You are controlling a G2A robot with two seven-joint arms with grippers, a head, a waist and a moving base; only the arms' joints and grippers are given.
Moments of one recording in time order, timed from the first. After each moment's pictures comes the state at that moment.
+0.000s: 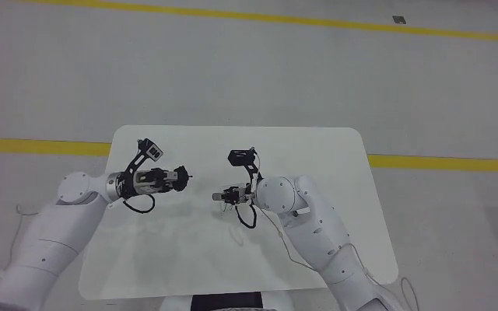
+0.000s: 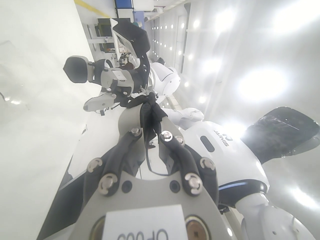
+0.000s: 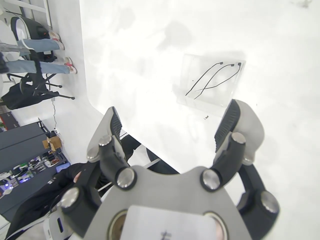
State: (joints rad) left arm 1.24 -1.02 -1.24 -1.24 -0.81 -0.34 -1.39; right arm -1.20 -1.36 0.99 -1.72 -0.84 0.34 1.24
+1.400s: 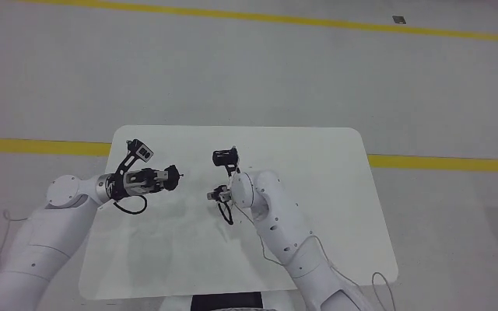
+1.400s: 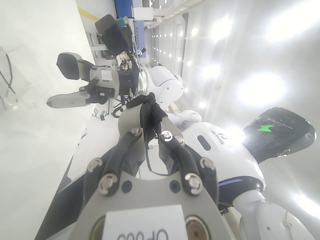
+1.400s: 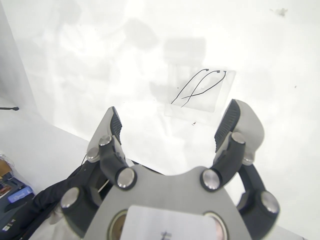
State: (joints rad) left arm 1.27 -1.00 -1.27 -1.24 -0.83 -0.34 -1.39; right arm -1.18 -1.64 1.01 -1.51 -1.33 0.34 1.39
